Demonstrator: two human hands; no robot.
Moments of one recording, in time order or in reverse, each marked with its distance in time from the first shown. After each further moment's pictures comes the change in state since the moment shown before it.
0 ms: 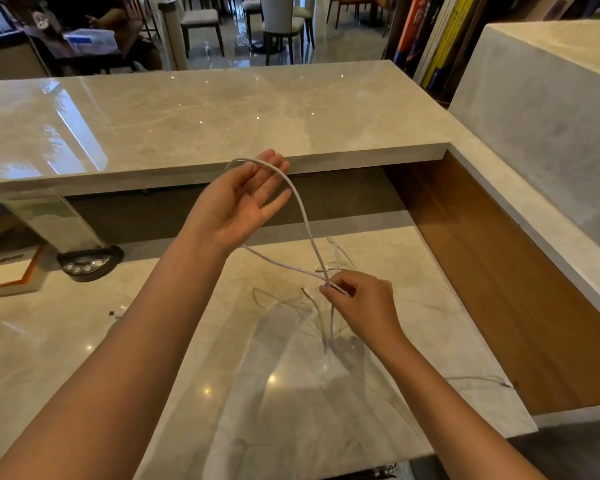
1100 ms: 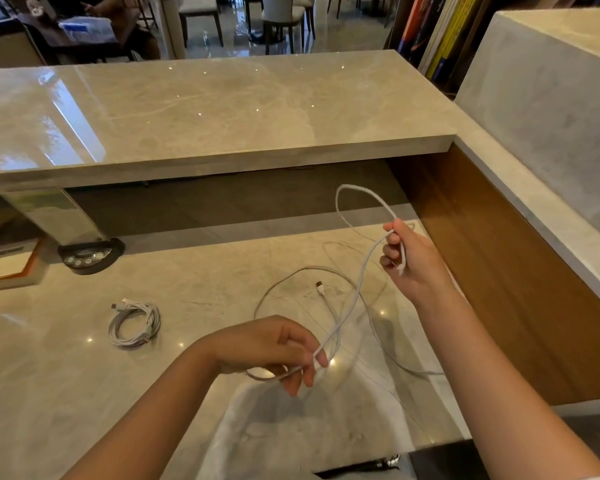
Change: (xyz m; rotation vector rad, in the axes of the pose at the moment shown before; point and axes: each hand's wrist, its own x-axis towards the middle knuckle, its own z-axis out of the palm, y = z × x) left_hand -0.060 -0.087 -0.079 0.957 -0.677 -0.555; right_hand 0.051 0.024 -0.045 1.067 0.111 0.523
